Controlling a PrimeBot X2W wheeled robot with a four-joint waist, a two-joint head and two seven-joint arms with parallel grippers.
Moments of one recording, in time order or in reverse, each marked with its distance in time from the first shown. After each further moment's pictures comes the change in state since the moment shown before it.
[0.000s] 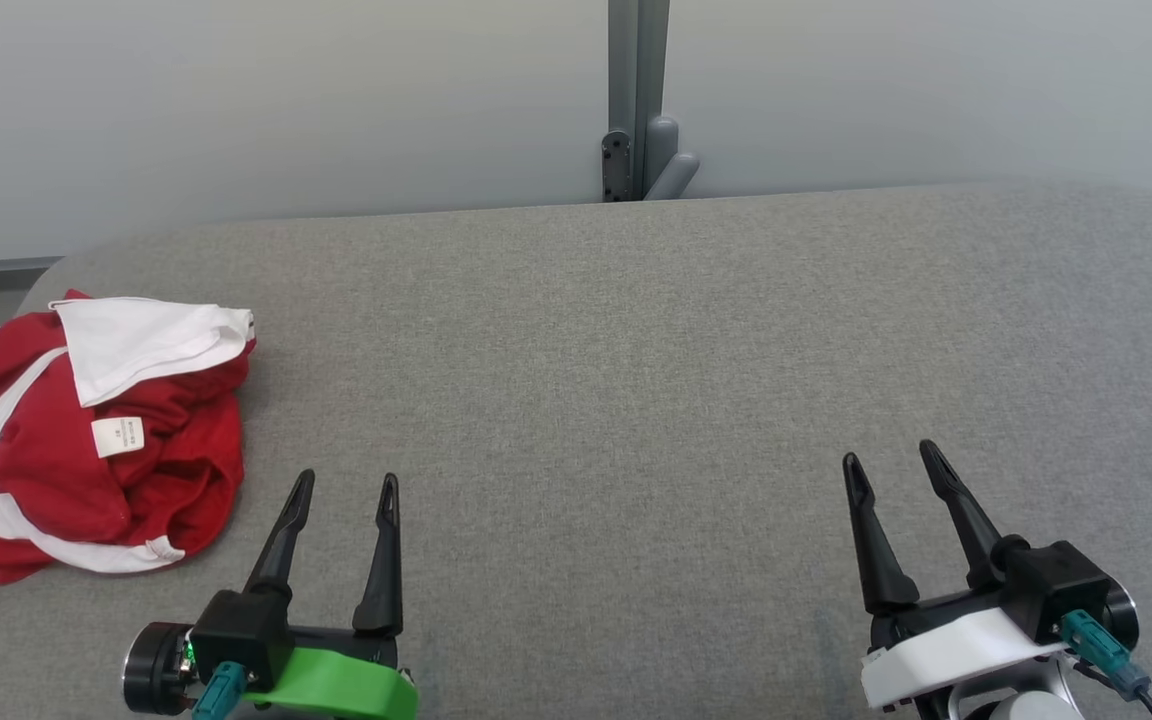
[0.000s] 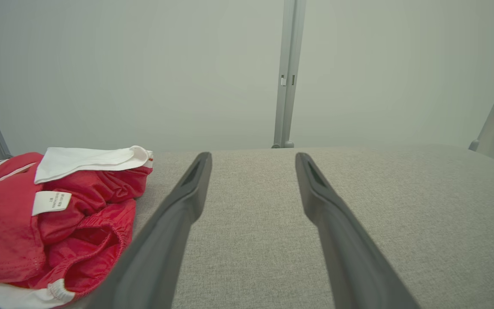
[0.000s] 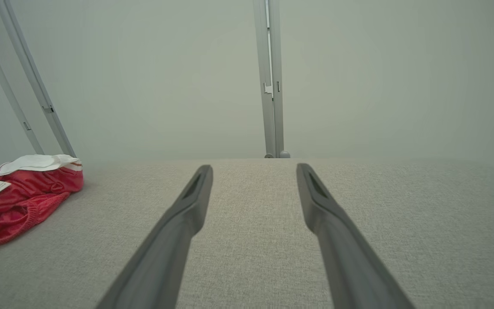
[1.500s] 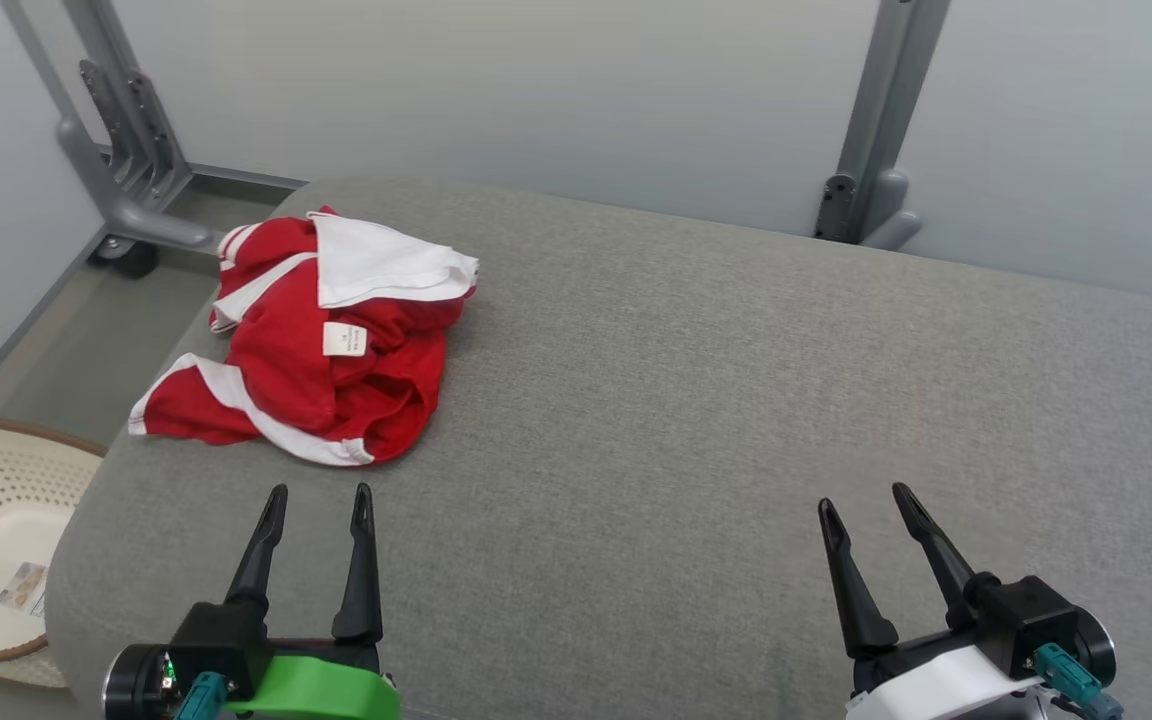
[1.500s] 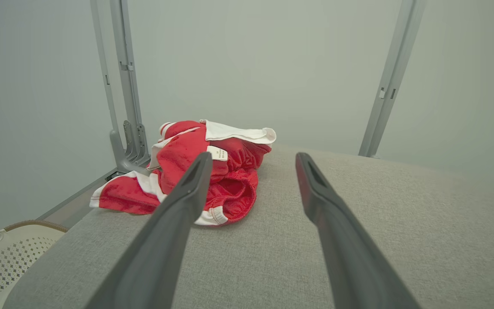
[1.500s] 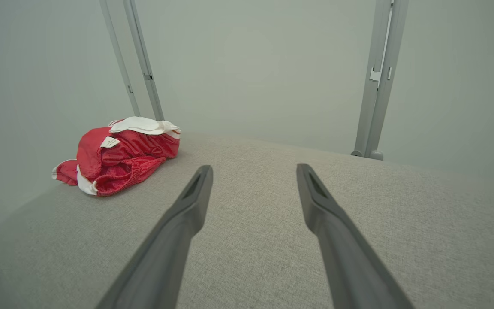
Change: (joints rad) left arm 0.017 0.001 0.025 0.011 -0.019 0.027 -0.001; right arm 0.046 0.000 0.037 0.018 -0.012 0.000 0.000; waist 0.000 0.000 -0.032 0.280
